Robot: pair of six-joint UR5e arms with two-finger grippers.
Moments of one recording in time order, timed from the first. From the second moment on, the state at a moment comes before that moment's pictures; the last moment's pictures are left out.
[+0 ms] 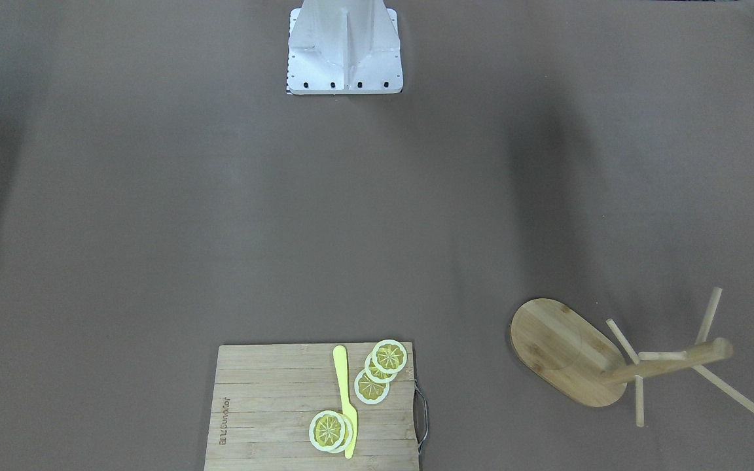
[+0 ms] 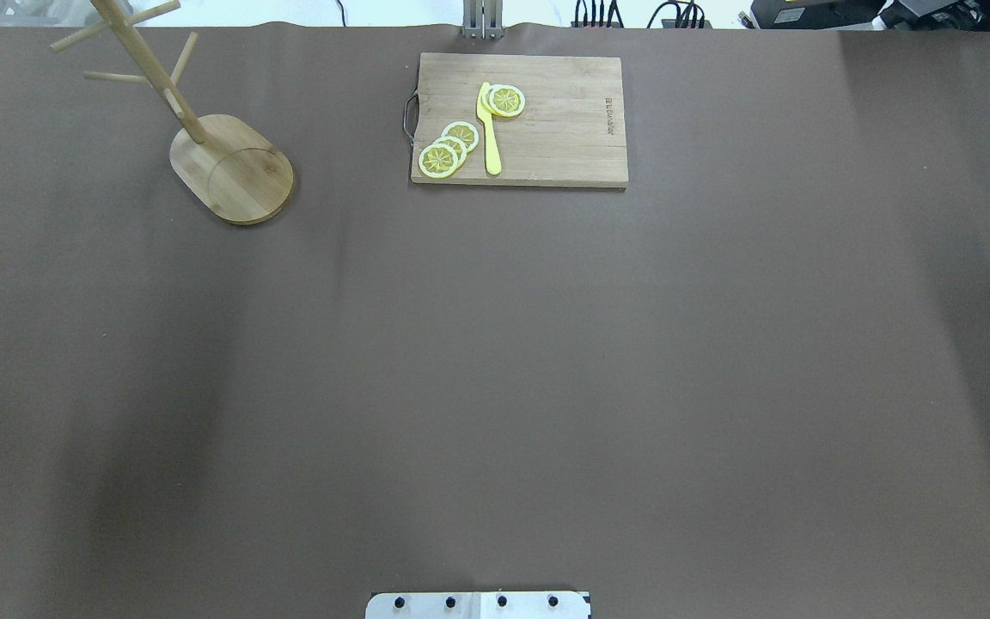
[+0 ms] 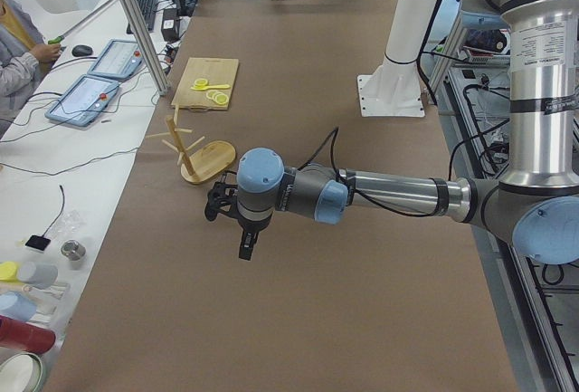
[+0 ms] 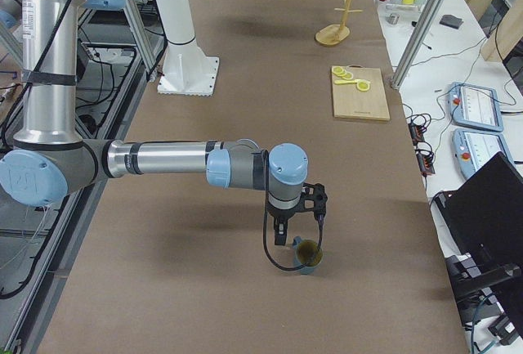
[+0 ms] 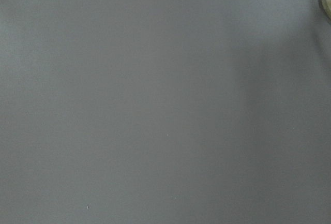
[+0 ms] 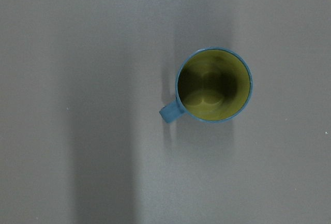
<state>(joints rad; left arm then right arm) -1.56 -1.47 -1.76 -1.76 -2.39 -0.05 1.60 -1.67 1.74 -1.66 2.34 -0.03</state>
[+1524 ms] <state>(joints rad) -1.56 -1.46 -1.75 -1.76 -2.39 -0.06 1.58 -1.62 1.45 -1.27 2.31 0.05</state>
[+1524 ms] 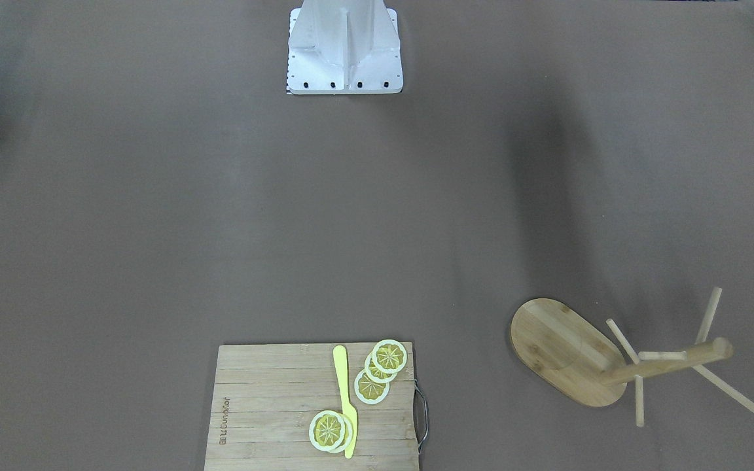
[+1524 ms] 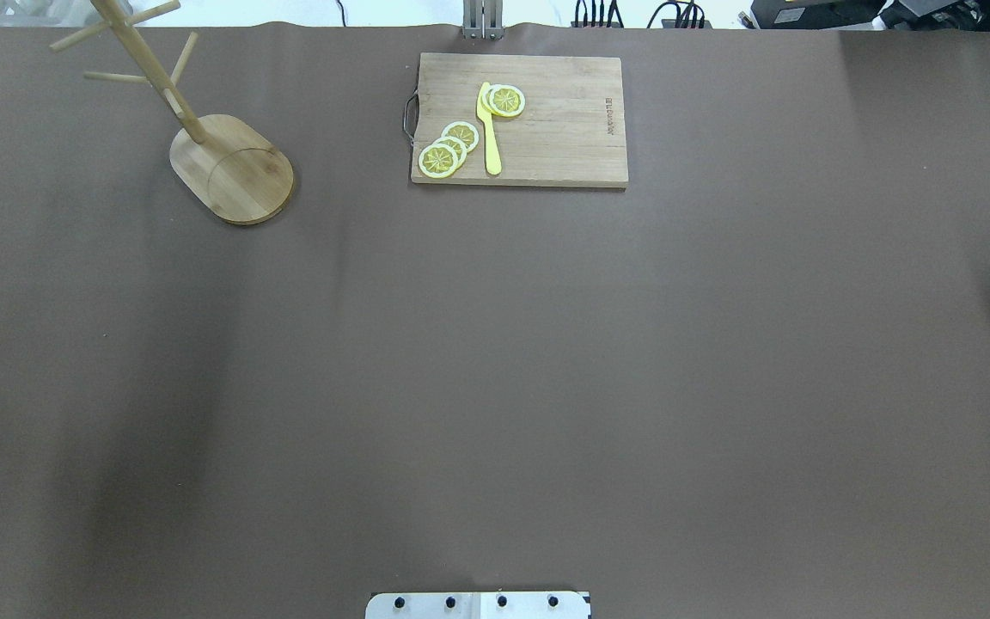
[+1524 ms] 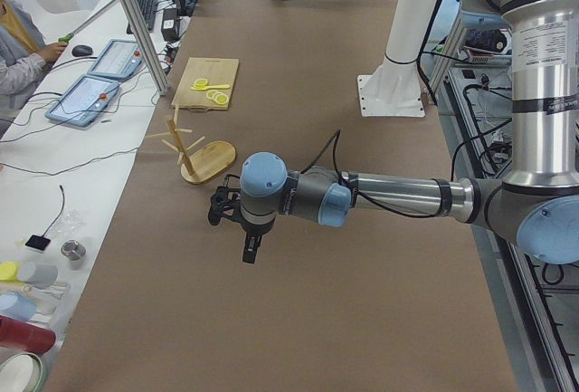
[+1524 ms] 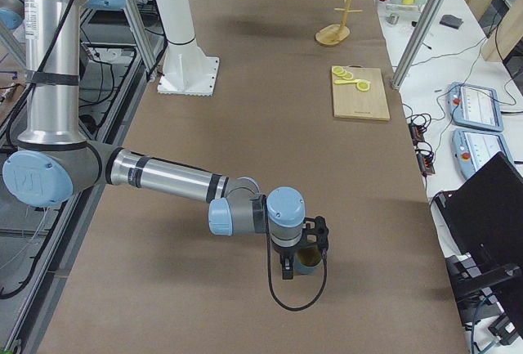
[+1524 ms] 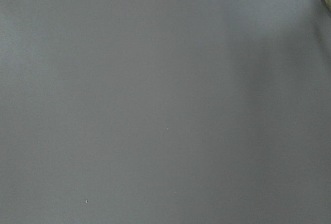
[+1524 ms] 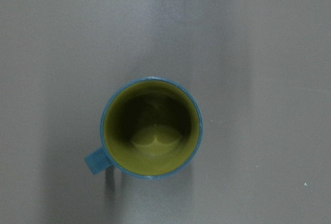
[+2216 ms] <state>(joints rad) -1.56 -1.45 -1.76 -1.80 -2.40 -0.06 1.54 -1.48 1.28 -1.27 2.31 0.08</state>
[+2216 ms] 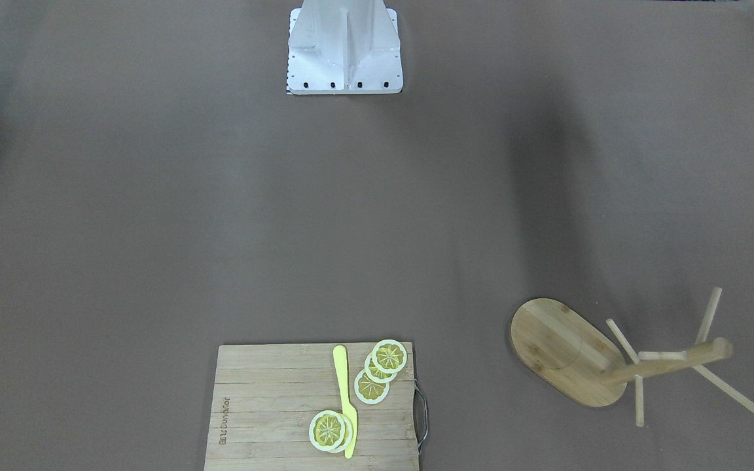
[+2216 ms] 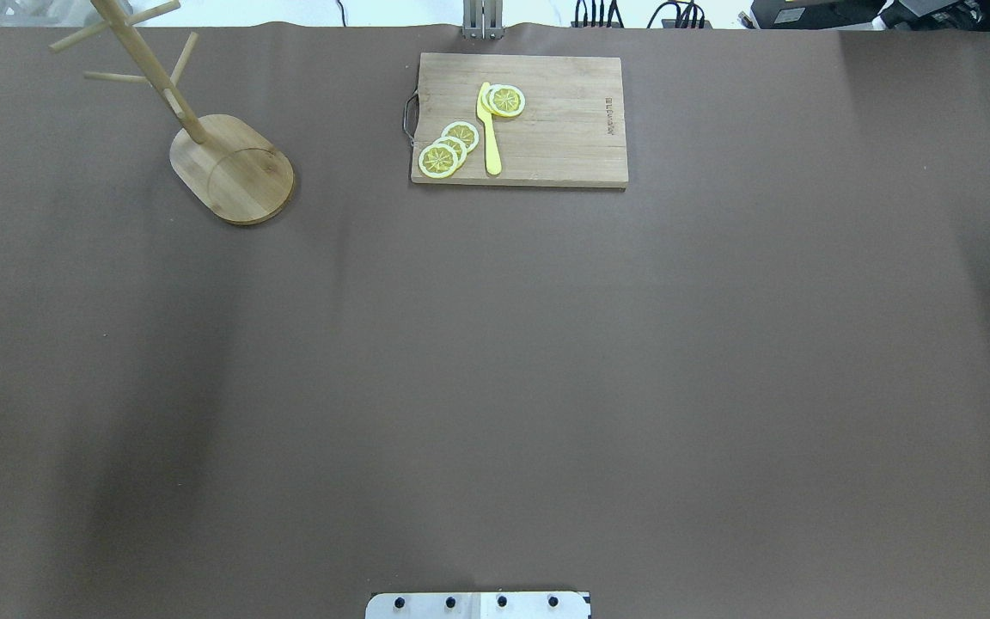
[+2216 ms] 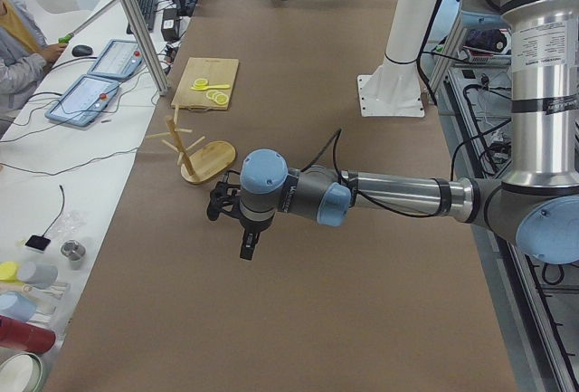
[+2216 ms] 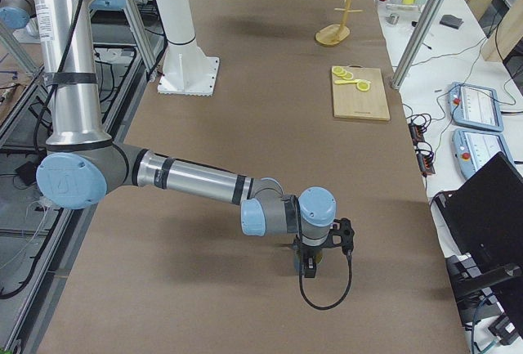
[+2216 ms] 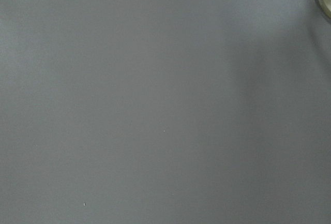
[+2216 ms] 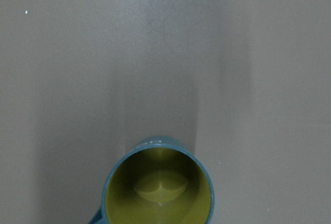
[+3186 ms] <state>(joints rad) -1.56 -1.45 -1.75 -1.80 -2.40 -0.06 1.48 -1.44 1.17 -1.27 2.27 0.08</state>
